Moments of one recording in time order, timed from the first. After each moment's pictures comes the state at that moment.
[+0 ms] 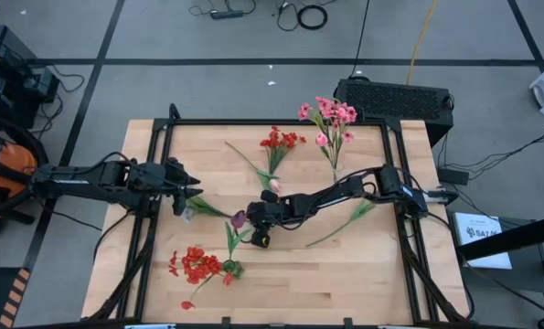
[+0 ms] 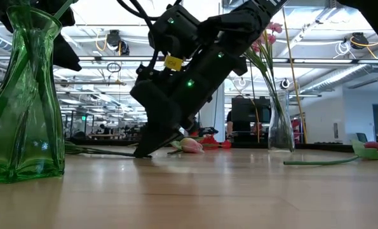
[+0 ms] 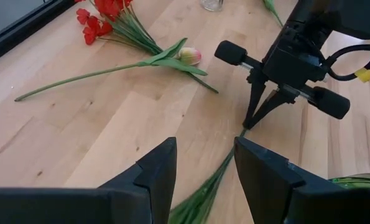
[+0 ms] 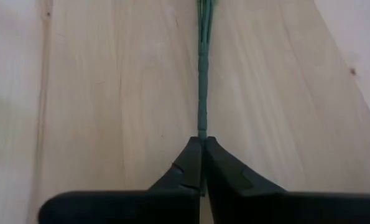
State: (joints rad) left arm -0.03 0.51 0.56 -0.70 -0.19 -0.38; right arm 0.12 2.24 1.42 -0.14 0.11 0.28
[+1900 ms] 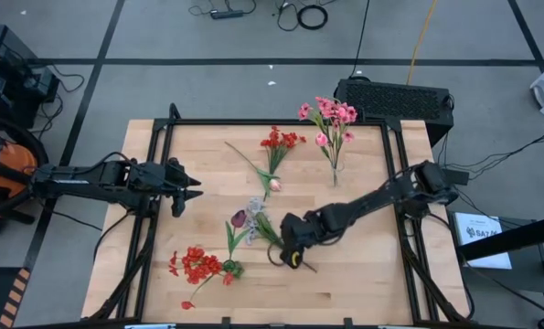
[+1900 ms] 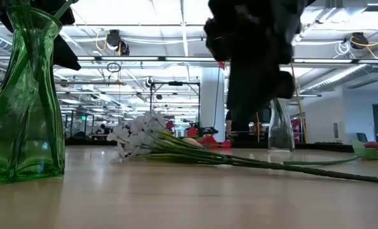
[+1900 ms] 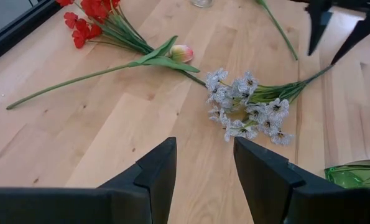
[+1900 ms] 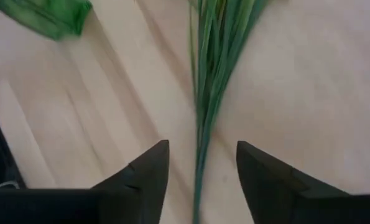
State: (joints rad) left arm -0.03 0.51 0.56 -0.70 -0.15 -0.33; right arm 0.32 1.84 1.27 -0.55 0.00 0.93
